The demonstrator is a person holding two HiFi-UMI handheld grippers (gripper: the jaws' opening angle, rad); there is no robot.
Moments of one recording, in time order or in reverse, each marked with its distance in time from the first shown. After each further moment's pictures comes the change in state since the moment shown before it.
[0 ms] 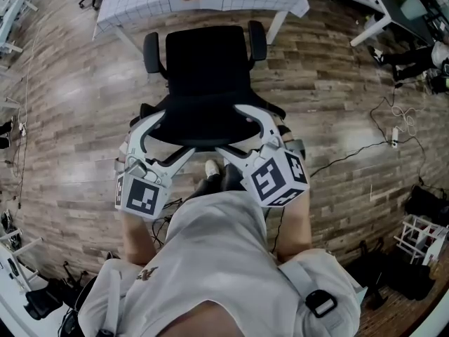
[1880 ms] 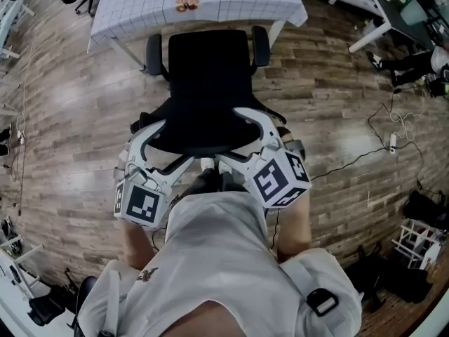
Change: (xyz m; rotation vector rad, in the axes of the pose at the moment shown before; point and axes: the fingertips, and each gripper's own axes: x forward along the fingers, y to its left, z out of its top) left arm 0.047 0.038 0.001 -0.045 0.059 -0.043; right arm 0.019 -0.064 -0.009 -0.005 -0.003 0.056
